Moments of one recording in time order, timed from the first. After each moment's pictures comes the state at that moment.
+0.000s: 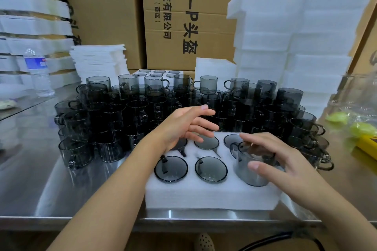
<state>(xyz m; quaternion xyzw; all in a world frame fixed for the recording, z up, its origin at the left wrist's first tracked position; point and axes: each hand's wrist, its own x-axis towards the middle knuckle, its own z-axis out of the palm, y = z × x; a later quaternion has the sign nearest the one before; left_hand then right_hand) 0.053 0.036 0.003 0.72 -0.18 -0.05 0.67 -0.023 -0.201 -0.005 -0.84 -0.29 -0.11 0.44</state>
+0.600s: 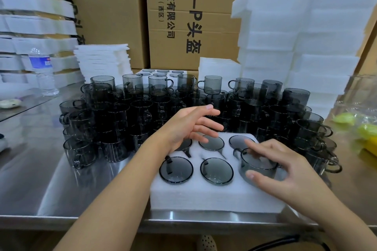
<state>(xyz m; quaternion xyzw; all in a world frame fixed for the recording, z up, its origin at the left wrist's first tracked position) 0.054 0.037 0.003 0.71 -0.18 -0.05 0.68 -0.023 -0.196 -0.015 -0.85 -0.26 -0.12 0.44</state>
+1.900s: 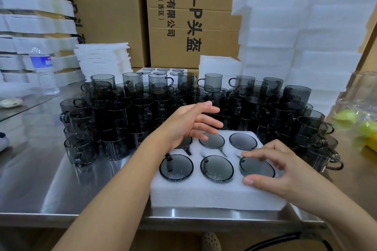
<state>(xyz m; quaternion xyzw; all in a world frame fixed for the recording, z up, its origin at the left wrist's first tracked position) 0.056 0.037 0.002 0.70 -0.17 -0.05 0.69 -0.016 -0.201 -0.017 -0.88 -0.24 -0.03 0.40</state>
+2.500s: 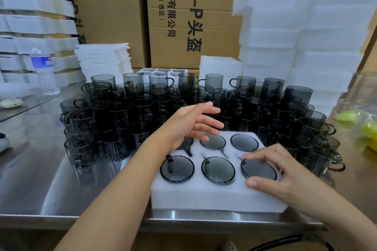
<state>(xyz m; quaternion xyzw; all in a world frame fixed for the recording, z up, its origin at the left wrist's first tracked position) 0.055 0.037 0.004 0.70 -0.17 -0.05 0.69 -0.019 -0.201 -0.020 -0.87 -0.22 0.02 0.43</state>
